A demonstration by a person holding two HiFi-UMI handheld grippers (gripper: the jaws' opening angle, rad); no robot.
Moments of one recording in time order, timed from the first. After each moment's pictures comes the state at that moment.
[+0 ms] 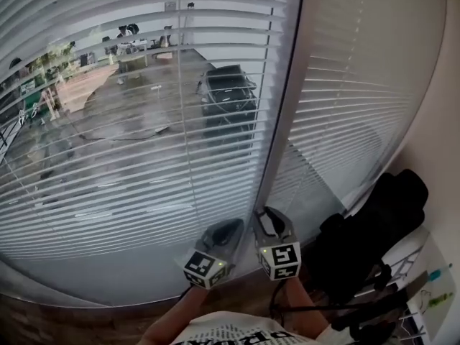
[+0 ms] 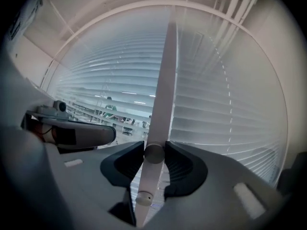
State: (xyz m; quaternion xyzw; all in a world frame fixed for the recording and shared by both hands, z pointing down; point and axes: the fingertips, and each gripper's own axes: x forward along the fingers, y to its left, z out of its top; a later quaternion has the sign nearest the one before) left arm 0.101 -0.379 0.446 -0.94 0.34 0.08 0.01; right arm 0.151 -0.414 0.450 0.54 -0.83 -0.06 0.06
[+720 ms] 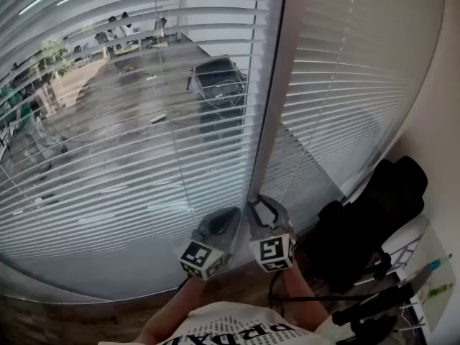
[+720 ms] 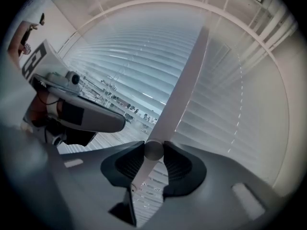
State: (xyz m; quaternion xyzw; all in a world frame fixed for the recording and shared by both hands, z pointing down) left arm 0.109 -0.394 0.435 -0.94 0.34 0.07 0.01; right arm 0.144 -0.424 0.438 0.53 -0.82 -0.17 0.16
